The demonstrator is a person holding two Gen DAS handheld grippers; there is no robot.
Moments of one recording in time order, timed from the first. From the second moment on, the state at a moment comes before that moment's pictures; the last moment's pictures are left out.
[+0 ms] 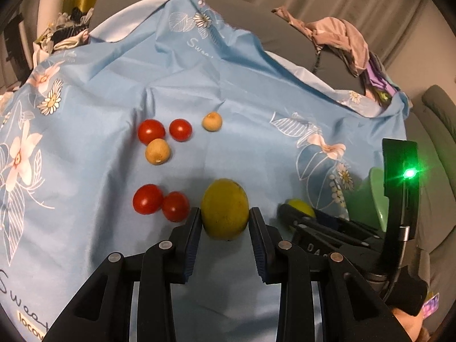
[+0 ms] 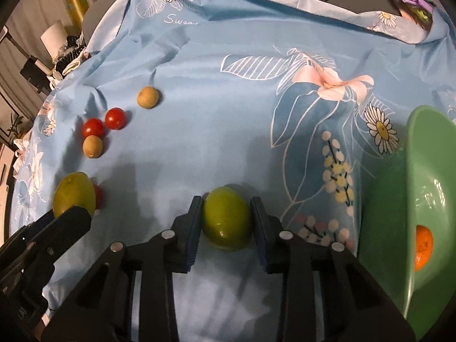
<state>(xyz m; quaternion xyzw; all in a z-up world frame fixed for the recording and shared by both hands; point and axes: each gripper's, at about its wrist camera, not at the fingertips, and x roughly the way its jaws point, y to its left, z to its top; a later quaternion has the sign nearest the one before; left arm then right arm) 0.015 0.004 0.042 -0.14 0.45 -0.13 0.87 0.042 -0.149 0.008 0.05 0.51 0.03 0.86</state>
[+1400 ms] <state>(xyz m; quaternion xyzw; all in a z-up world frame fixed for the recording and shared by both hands) -0.012 -0.018 0.061 -0.09 0.40 -0.10 0.91 -0.022 -0.188 0.074 0.16 0.39 0.03 0.91</state>
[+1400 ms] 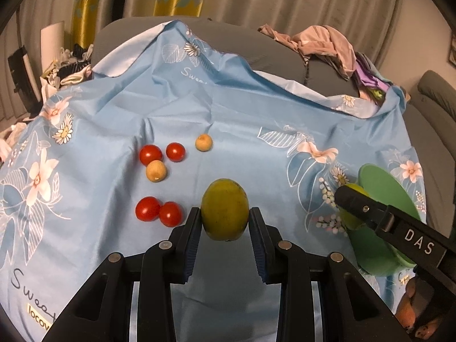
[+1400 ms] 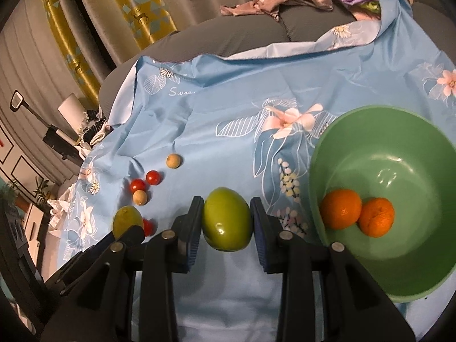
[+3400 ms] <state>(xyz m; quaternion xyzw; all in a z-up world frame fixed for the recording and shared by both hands) -0.020 -0.192 0.094 -0.01 0.37 -0.29 0.88 -0.076 -0.327 0.095 0.27 0.31 -0.13 0.90</state>
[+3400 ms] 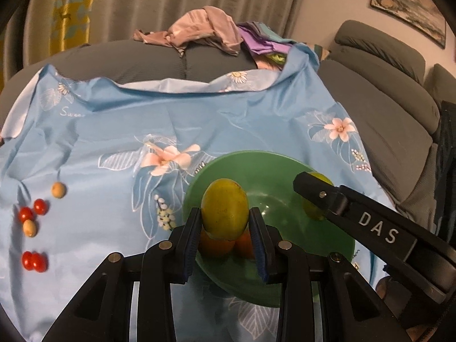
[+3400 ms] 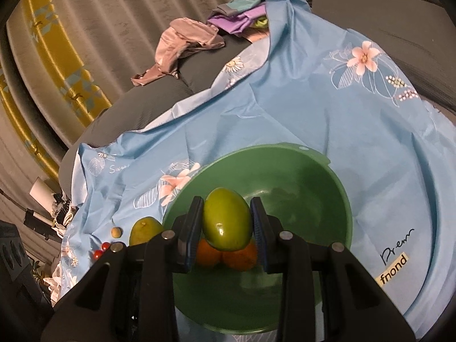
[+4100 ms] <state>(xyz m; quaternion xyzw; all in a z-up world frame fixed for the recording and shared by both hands) -0.016 -0.203 0.081 -0.02 0.41 -0.31 0.86 -0.066 -0.335 0.083 0.27 0.34 -0.15 0.89</state>
